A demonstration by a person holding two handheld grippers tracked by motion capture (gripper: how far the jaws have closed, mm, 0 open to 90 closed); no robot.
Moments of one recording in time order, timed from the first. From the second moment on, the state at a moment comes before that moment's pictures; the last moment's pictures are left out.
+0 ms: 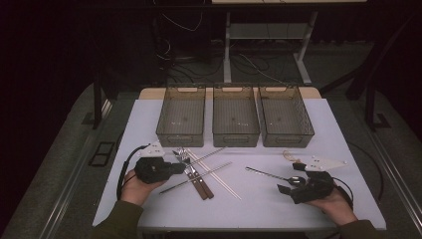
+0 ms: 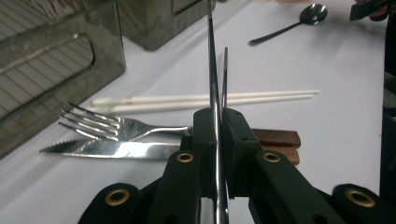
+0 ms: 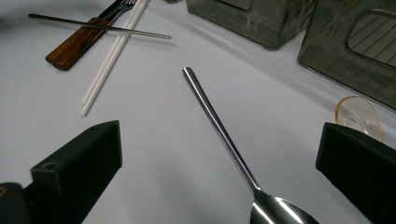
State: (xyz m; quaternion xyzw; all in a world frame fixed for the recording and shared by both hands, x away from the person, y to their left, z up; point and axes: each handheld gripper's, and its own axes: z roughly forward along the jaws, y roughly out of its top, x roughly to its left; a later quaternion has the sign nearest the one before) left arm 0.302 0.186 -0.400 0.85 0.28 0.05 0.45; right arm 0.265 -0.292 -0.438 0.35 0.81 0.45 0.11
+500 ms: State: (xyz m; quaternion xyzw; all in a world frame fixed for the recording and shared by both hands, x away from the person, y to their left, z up) left arm 0.318 0.177 -0.383 0.84 0.28 0.06 0.47; right arm 0.265 -0.293 -0.438 0.35 0.81 0.46 0.11
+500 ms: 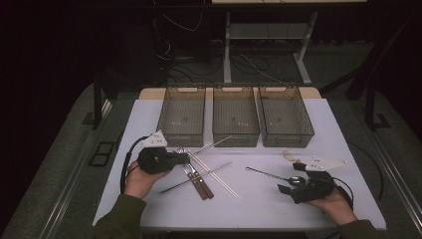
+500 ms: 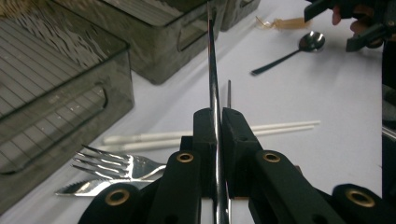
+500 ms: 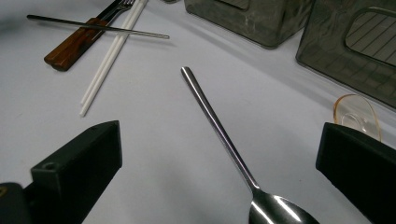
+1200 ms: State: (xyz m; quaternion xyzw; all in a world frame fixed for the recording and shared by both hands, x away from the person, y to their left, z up) left arm 0.348 0.173 -0.363 0.82 0.31 0.10 0.48; right arm 0.265 -0.293 -0.438 0.36 0.81 0.46 0.11
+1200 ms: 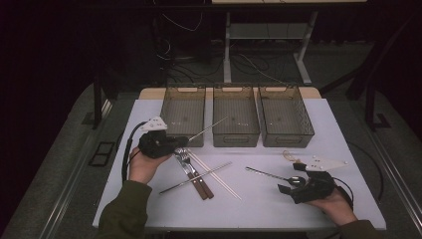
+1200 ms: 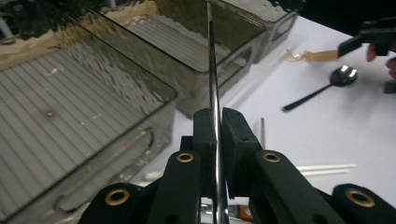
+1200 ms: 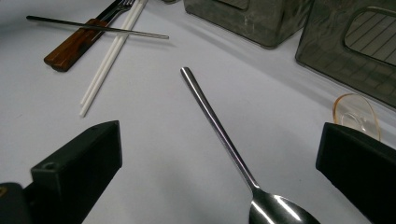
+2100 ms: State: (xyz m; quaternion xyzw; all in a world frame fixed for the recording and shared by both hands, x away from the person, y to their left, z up) left arm 0.414 0.186 -0.353 0.79 0.39 0.15 0.45; right arm 0.263 -0.294 -0.437 0.36 0.80 0.46 0.11
